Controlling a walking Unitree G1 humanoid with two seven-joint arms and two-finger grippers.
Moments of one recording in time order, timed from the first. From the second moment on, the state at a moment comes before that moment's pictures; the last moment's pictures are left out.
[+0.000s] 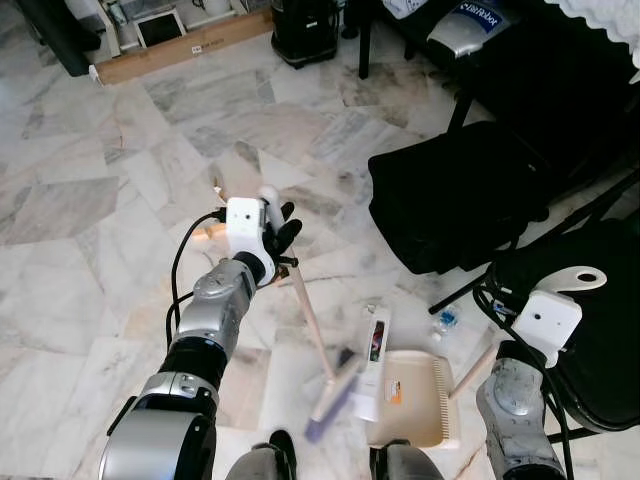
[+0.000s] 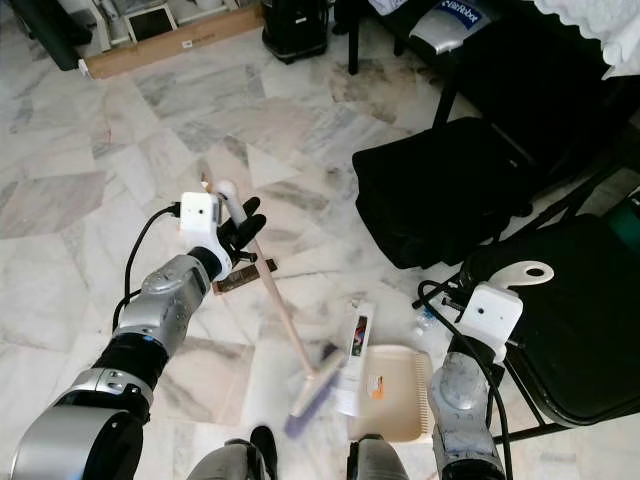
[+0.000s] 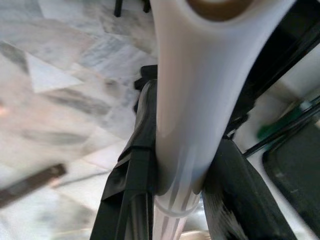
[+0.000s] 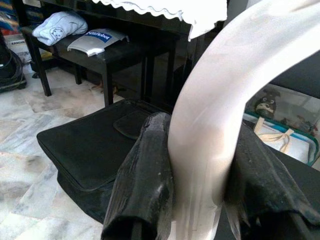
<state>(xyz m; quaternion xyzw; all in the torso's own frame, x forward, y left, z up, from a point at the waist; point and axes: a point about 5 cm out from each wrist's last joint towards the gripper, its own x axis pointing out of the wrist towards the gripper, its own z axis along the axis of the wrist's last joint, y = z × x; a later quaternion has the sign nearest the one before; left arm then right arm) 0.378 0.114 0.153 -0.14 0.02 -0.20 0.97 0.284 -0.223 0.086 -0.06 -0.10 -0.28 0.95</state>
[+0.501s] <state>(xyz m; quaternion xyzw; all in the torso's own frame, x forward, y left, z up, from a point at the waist) 0.381 0.132 0.176 -0.11 0.00 -0.21 0.97 0.299 -0.218 0.093 -0.06 -0.10 -0.26 0.96</state>
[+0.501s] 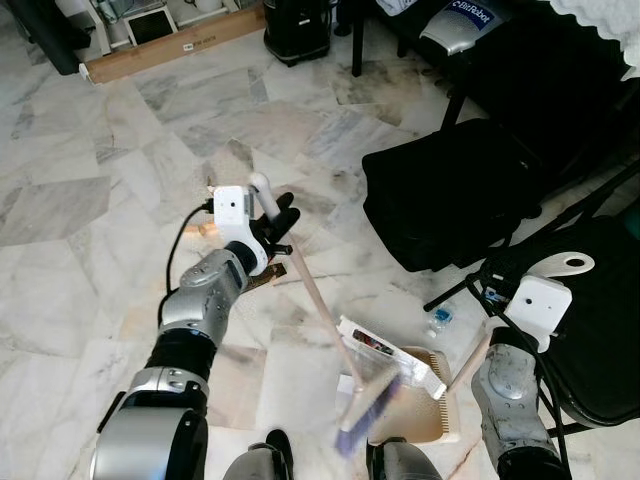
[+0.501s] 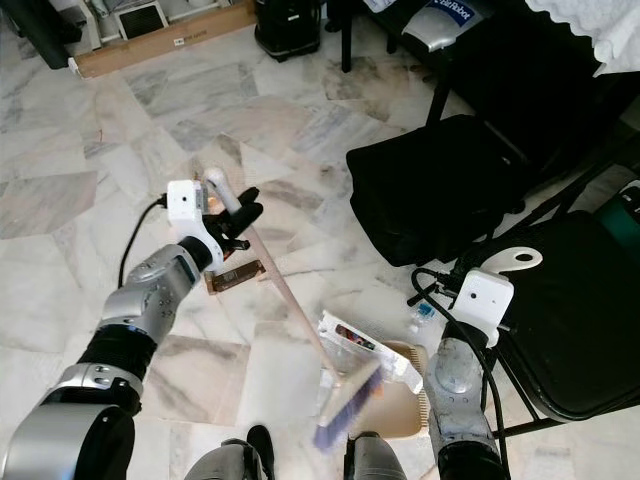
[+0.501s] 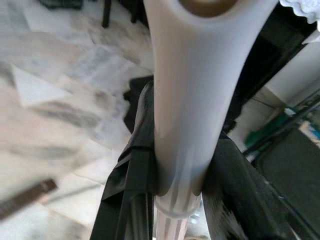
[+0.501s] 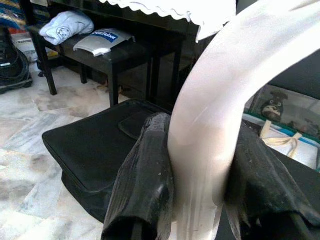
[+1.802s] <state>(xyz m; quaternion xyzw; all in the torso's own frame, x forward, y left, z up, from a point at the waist) 0.378 0.154 0.207 0.08 -0.09 -0.09 0.99 0.307 -0.215 0.087 -0.06 -0.08 -0.25 0.96</state>
